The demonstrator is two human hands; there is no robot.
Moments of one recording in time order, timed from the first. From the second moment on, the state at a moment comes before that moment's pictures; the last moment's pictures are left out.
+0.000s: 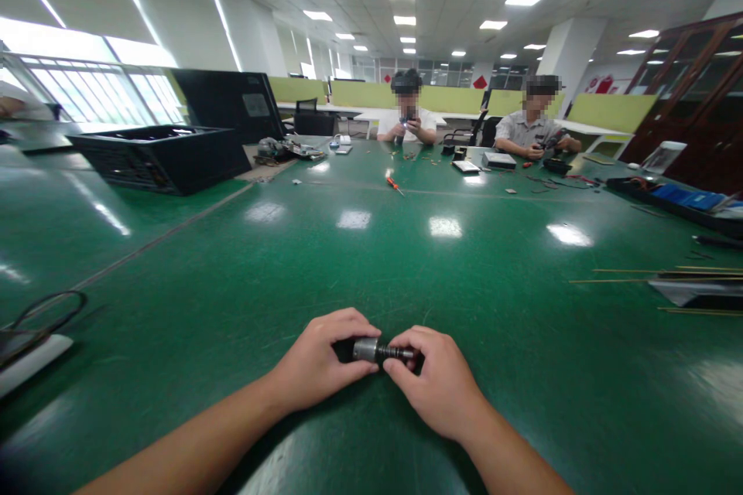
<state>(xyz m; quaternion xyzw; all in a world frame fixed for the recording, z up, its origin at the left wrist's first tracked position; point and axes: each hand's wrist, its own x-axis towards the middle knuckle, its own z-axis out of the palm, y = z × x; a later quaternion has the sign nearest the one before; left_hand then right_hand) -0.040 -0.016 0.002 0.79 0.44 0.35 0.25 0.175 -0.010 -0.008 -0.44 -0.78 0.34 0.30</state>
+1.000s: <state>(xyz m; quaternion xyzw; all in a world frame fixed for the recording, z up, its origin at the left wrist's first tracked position) -0.039 -0.017 0.005 0.78 0.44 0.36 0.25 0.174 -0.010 -0.006 -0.44 -0.77 0.35 0.30</state>
